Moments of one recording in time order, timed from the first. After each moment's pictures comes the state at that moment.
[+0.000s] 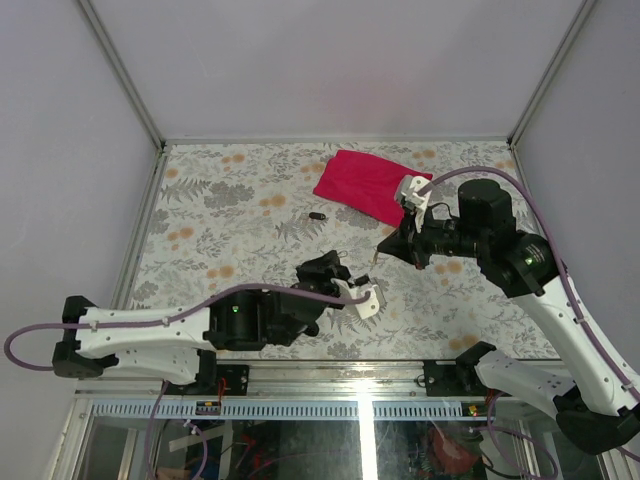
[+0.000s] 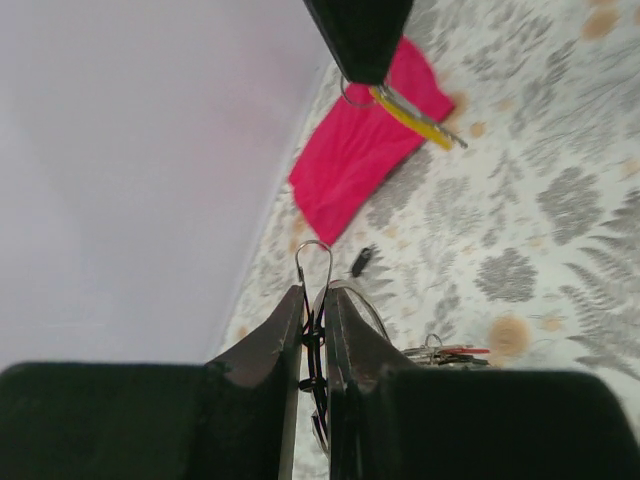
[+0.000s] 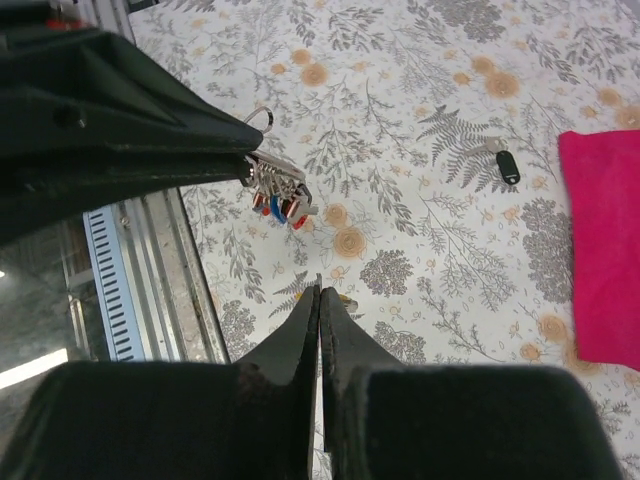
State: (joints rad) left arm -1.45 1.13 1.12 -0.34 -0.70 0.58; right arm 0.57 0.97 1.27 -0.76 -0.62 -0.22
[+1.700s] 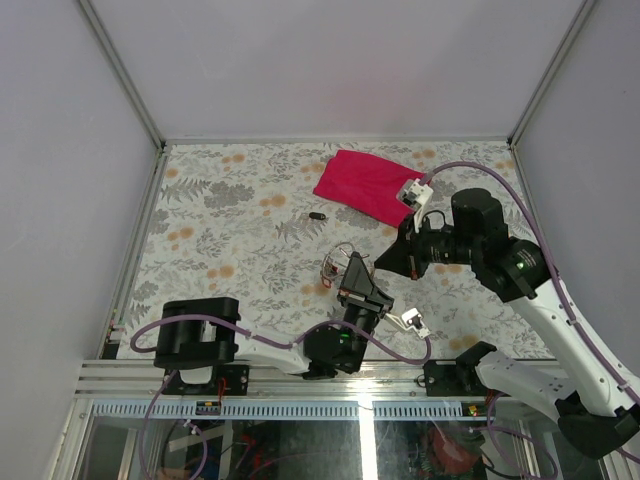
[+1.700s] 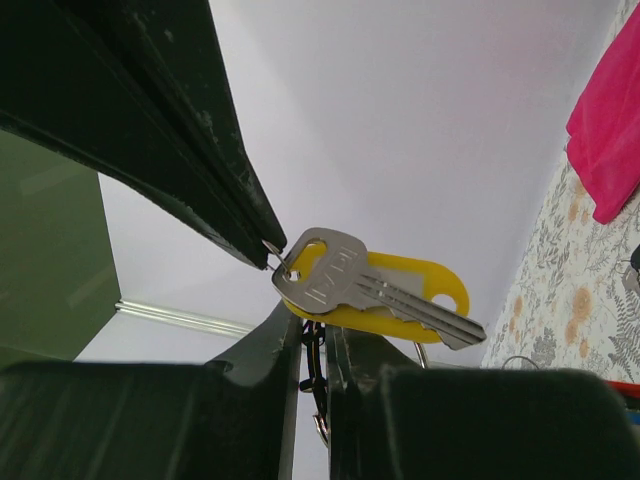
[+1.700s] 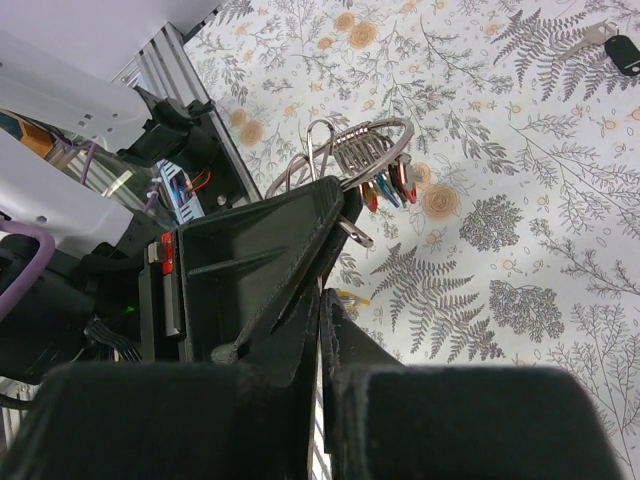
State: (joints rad) left arm -1.52 1.74 0.80 1.43 -1.17 2.02; right arm 0.57 0.95 1.17 -0.75 -0.62 0.13
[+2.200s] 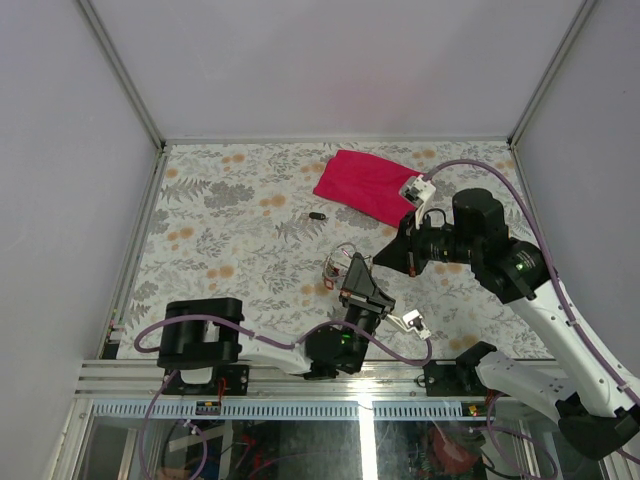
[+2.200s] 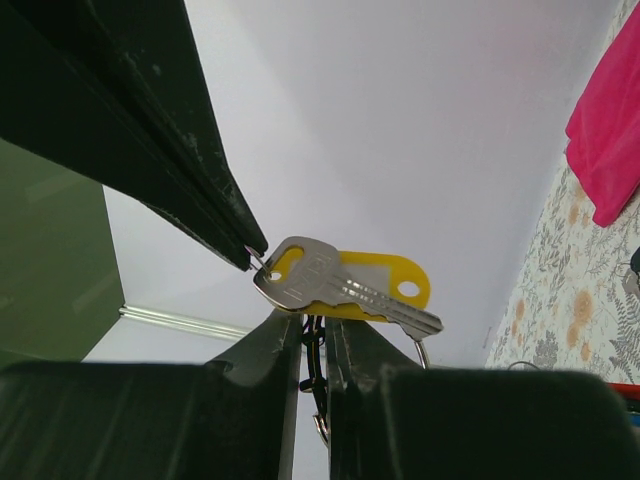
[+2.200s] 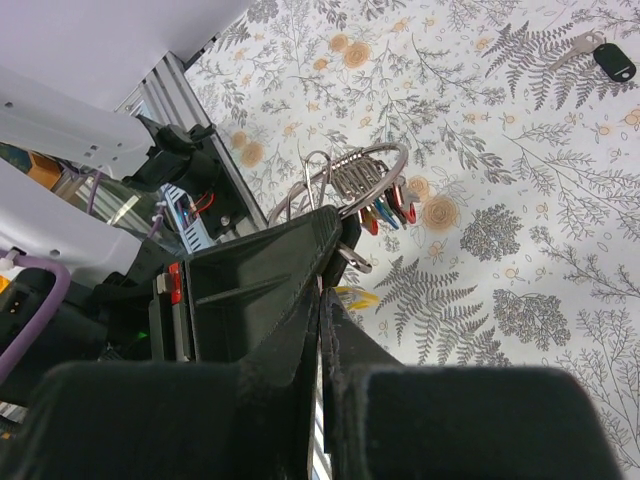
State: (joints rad) left arm -1.52 1.76 0.81 1.44 -1.16 2.03; right arm 0.57 0.94 1.16 -0.70 -0.60 0.20
